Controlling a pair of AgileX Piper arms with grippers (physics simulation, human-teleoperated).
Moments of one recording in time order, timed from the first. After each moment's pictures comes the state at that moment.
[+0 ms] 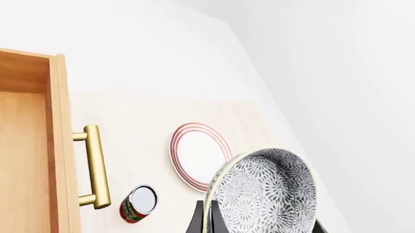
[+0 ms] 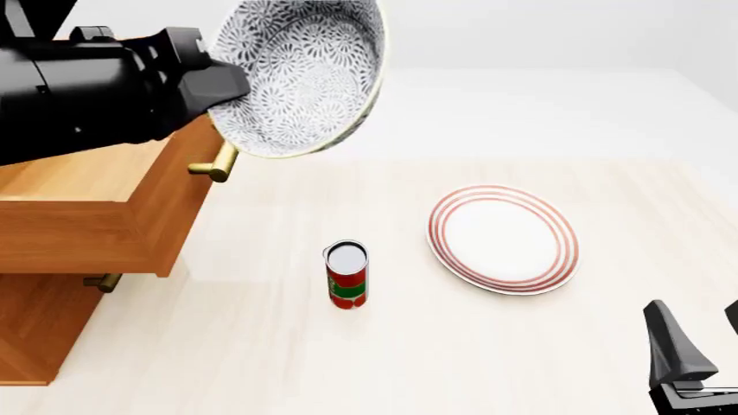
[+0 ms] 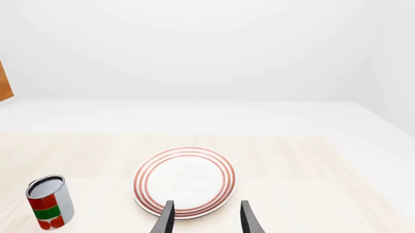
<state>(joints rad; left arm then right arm) -0.62 1.02 -1.17 0.52 -0.60 0.01 0.00 -0.01 0.01 0.00</state>
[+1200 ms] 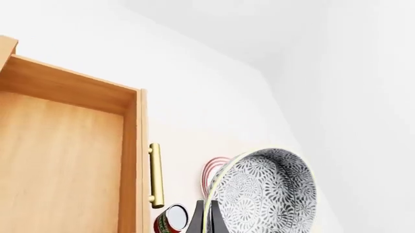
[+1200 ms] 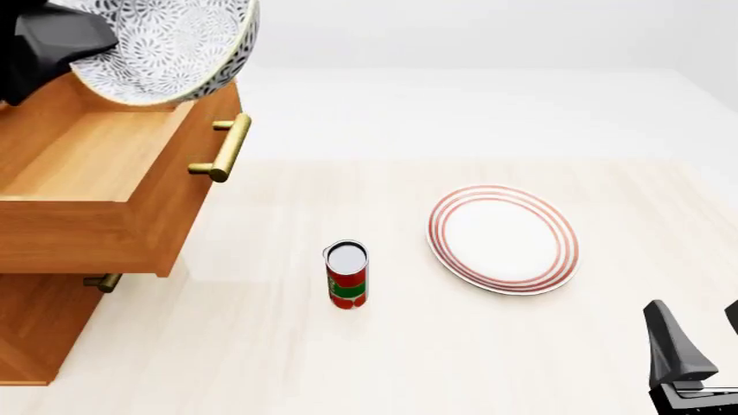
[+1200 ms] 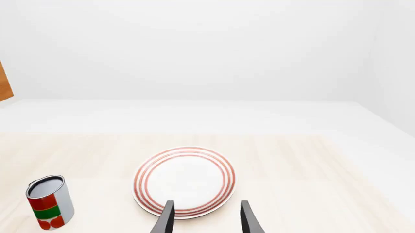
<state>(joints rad) -0.38 0.90 -1.23 0.64 -0.59 0.01 0.00 -0.01 0.01 0.00</state>
